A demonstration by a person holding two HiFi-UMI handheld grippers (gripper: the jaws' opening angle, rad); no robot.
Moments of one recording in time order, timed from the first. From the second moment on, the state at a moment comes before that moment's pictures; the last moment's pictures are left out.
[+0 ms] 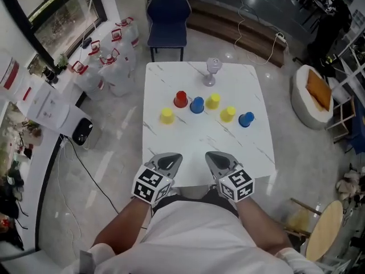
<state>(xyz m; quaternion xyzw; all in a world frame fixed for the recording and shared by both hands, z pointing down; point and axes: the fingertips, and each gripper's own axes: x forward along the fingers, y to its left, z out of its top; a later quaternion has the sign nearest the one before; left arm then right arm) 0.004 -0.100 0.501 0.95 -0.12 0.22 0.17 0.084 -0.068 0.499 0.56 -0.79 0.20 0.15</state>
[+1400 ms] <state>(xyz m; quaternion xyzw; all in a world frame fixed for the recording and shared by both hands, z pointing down) -0.116 -0.109 0.533 0.88 -0.32 0.27 0.22 0.029 -0.311 0.640 0.46 -0.80 0.17 0.34</state>
